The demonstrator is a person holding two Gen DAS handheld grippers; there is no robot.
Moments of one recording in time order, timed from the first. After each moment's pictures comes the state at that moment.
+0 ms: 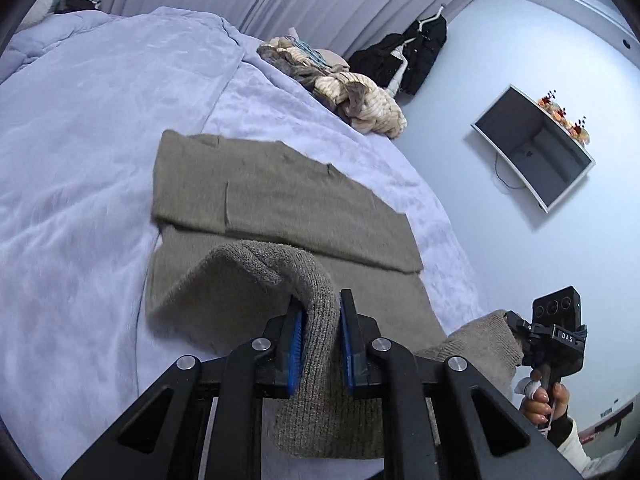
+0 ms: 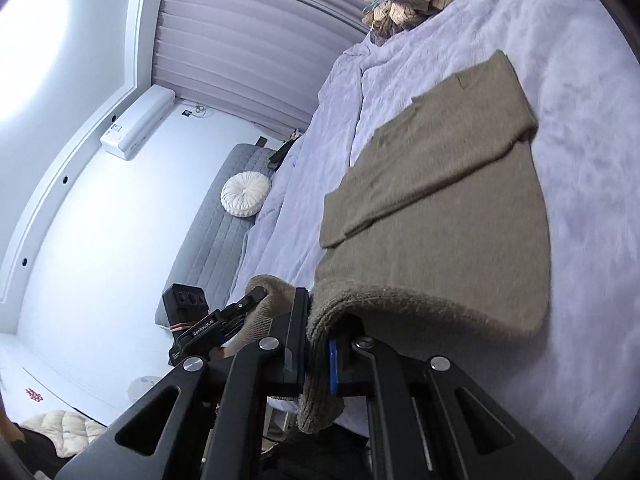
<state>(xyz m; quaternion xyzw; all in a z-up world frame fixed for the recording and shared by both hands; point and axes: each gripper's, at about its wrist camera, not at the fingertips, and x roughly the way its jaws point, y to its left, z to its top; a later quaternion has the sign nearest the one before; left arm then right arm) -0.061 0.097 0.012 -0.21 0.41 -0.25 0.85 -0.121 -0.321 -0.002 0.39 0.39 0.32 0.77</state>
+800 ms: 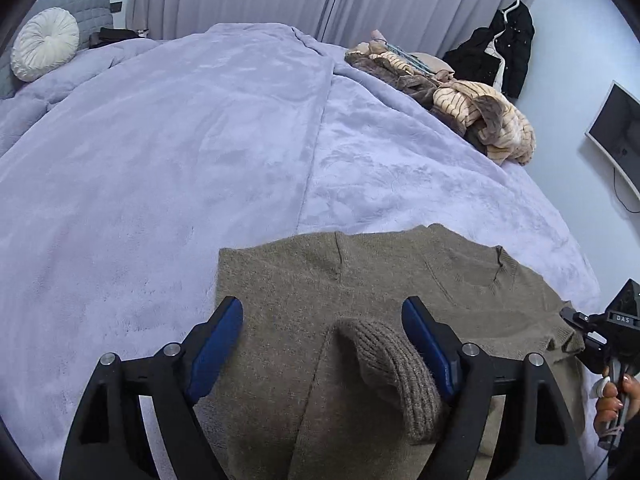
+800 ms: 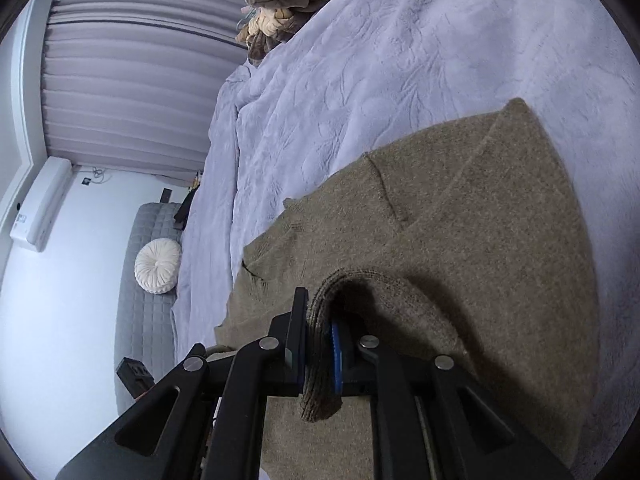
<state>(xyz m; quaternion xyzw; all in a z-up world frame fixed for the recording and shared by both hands) 0.159 0.102 -0.053 -0.12 0.43 -0.08 0.89 0.142 -0.346 -0.089 0.45 0.46 0.16 0.75</state>
